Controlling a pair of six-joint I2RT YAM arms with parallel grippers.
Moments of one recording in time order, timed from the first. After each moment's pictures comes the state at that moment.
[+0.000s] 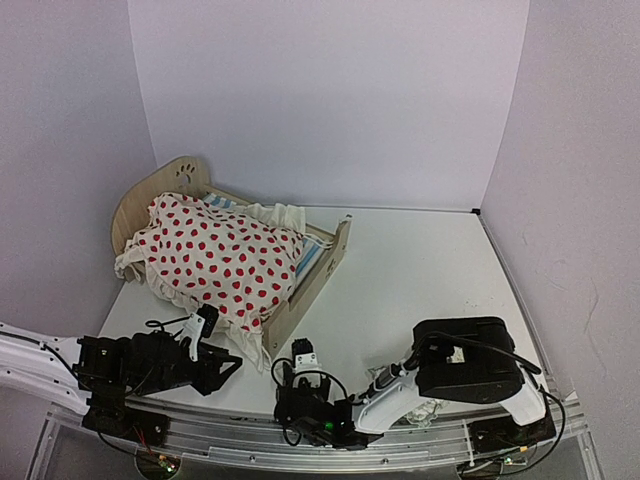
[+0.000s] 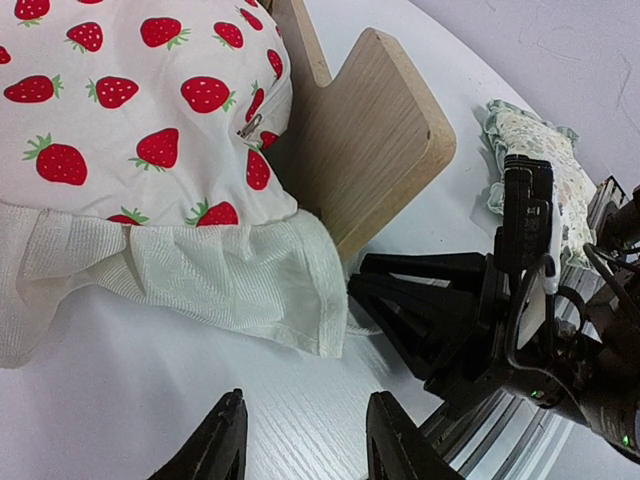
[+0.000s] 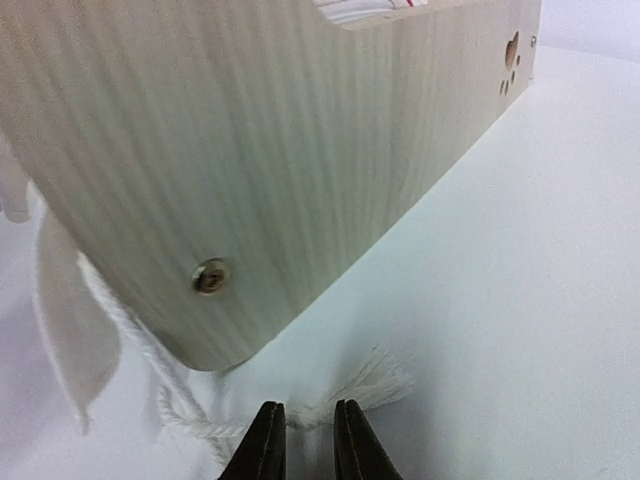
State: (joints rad) left arm -1.33 0.74 0.25 -0.08 -0.39 -0.62; right arm 1.50 2.30 1.10 0.64 1.03 0.71
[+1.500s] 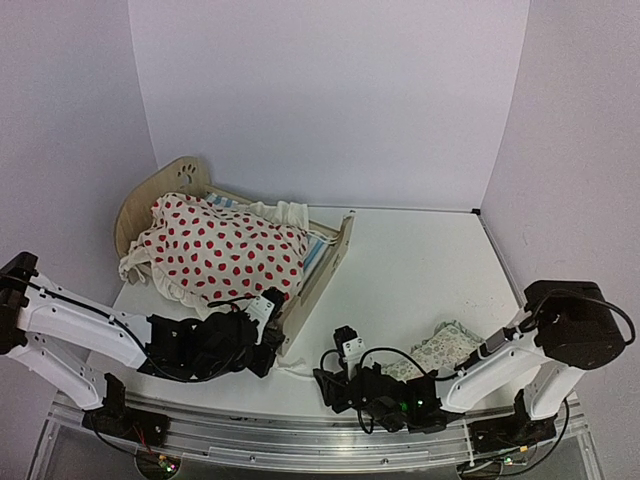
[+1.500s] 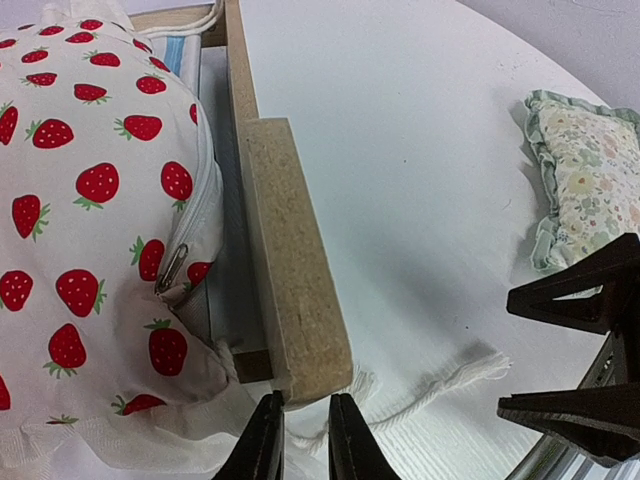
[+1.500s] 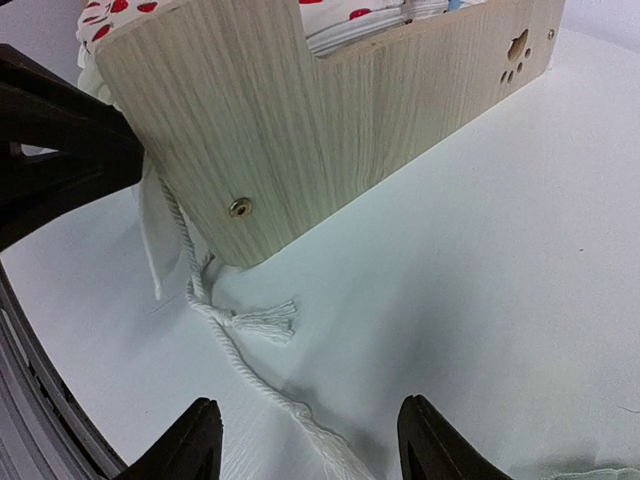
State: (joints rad) left arm -1.30 1.38 0.63 0.09 -0.48 -0.41; right arm 1.47 1.77 0.64 0.51 0.72 0.66
